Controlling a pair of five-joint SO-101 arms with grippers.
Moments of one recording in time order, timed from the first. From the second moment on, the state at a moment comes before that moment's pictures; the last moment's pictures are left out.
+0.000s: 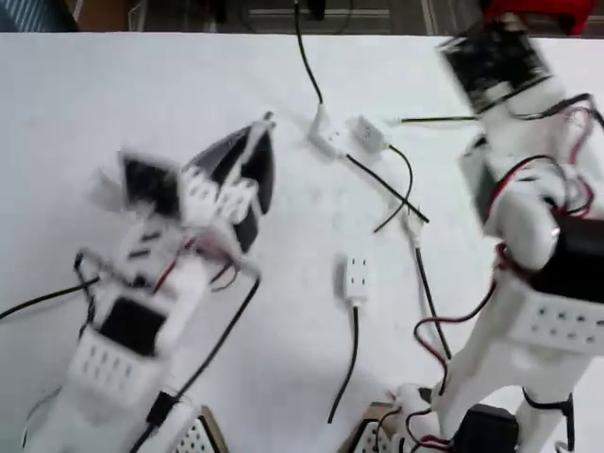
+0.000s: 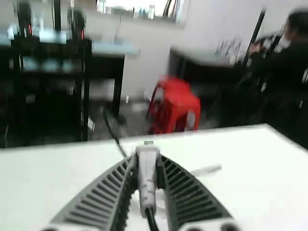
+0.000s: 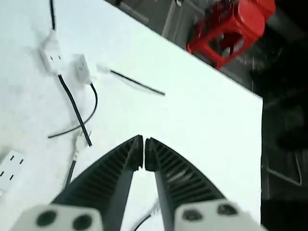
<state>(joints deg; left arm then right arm) 20.7 -55.9 49.1 26.0 9.9 9.4 -23.2 -30.6 98.2 39.3</state>
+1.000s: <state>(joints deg) 22.3 -10.0 5.3 80.6 58.7 18.6 -23.1 32.0 84.4 38.7</state>
